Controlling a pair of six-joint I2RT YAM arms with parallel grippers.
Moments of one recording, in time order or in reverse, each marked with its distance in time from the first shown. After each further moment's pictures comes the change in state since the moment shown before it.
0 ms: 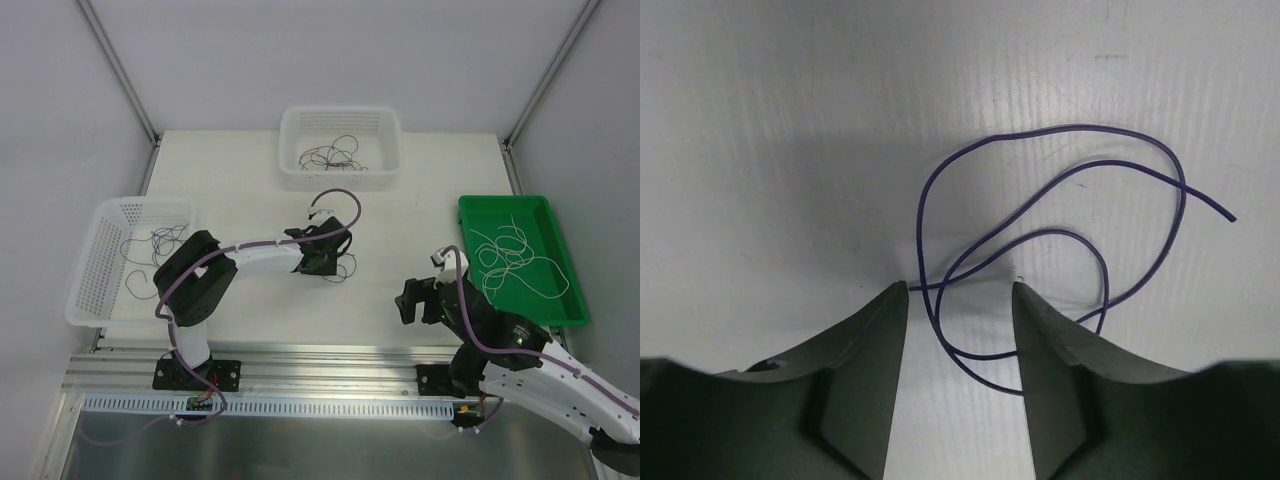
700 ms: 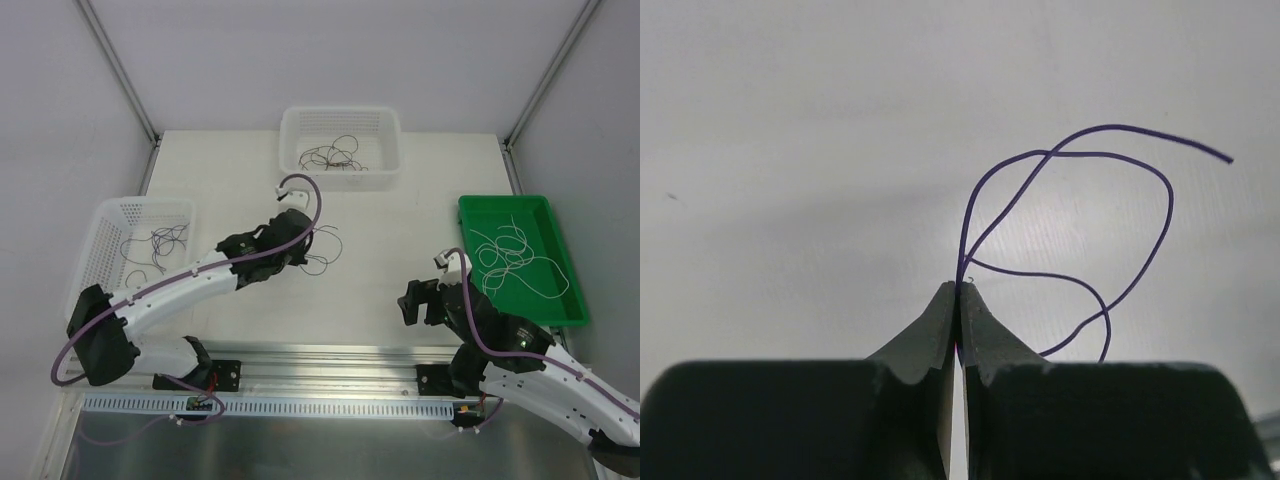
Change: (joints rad) left arm -0.041 -0.507 -0.124 -0.082 -0.146 0.203; right arm 0.000 -0.040 -0.006 -0.026 0.011 0.000
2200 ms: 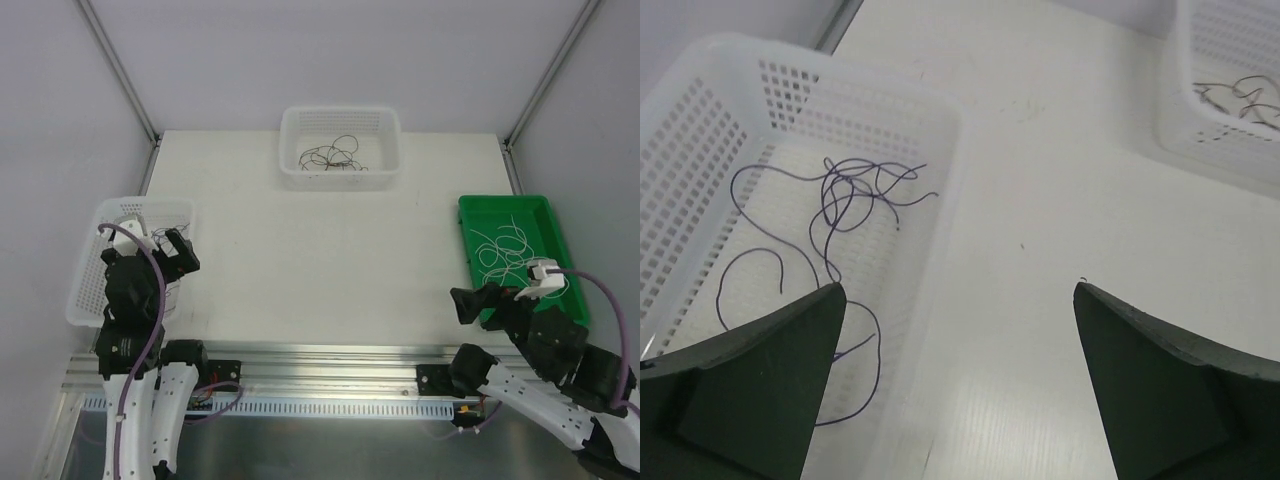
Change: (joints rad) left arm 0.963 -0.945 -0.269 -0.184 0.255 0.323; right arm 0.000 -0.242 0.296 -0.303 0.173 0.045
